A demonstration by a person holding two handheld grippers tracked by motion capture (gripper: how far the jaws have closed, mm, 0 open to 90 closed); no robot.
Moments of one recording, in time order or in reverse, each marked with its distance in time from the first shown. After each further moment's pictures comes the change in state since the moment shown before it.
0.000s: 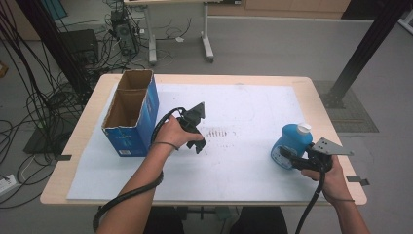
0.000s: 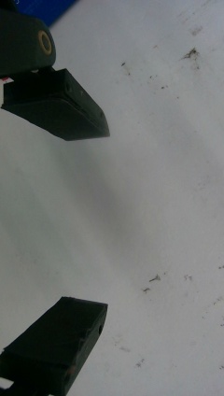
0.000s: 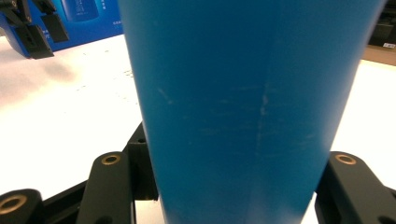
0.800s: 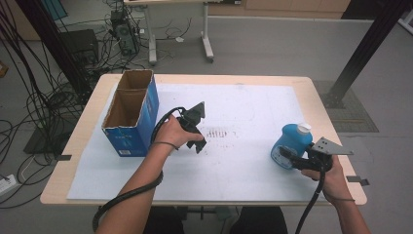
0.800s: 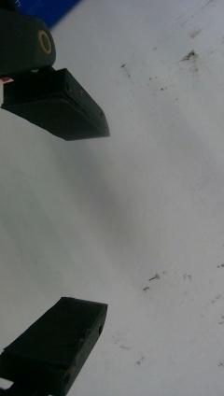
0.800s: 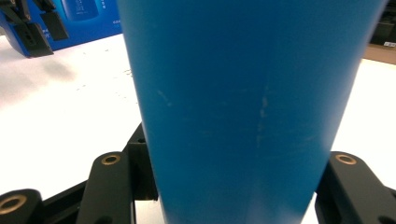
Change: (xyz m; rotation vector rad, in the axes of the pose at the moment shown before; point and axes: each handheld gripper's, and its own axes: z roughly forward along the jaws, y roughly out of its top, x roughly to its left) left arm 0.000 -0.001 -0.002 -0.003 -0.001 0.003; right arm 0.000 0.001 0.000 0.006 0.001 0.002
